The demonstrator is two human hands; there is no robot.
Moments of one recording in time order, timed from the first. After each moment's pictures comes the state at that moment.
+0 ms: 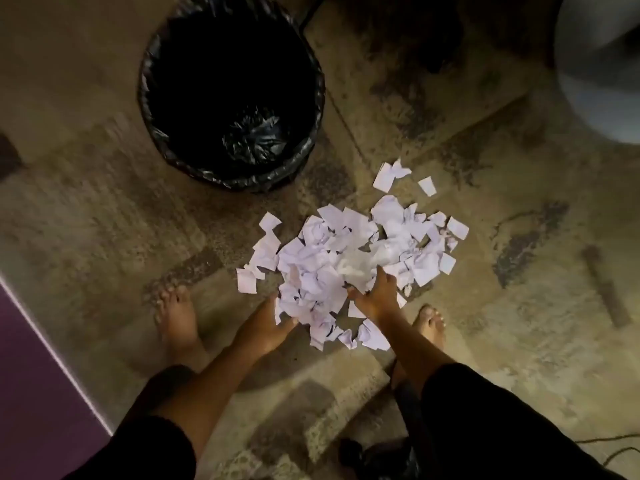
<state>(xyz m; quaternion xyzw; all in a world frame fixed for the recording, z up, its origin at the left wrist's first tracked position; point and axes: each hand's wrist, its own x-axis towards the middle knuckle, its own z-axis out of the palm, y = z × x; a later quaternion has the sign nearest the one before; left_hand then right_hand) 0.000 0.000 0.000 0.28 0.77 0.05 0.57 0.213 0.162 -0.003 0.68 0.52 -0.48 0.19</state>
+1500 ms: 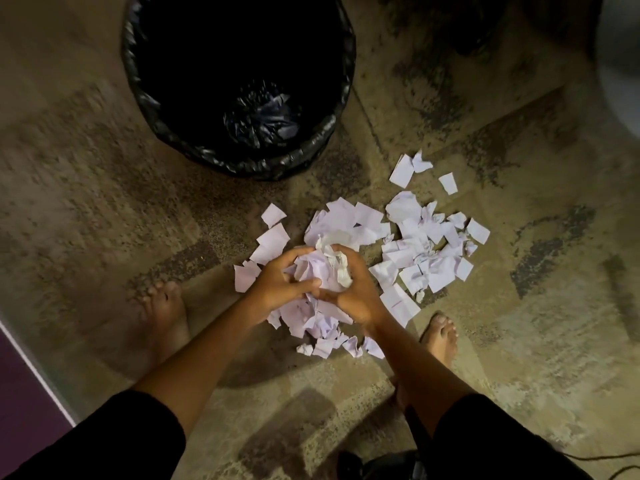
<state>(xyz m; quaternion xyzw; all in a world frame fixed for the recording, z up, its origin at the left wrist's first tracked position) -0.033 0.078 -0.023 0.16 0.65 0.32 0.67 0.149 0.154 -0.023 0.56 0.55 -0.62 0.01</state>
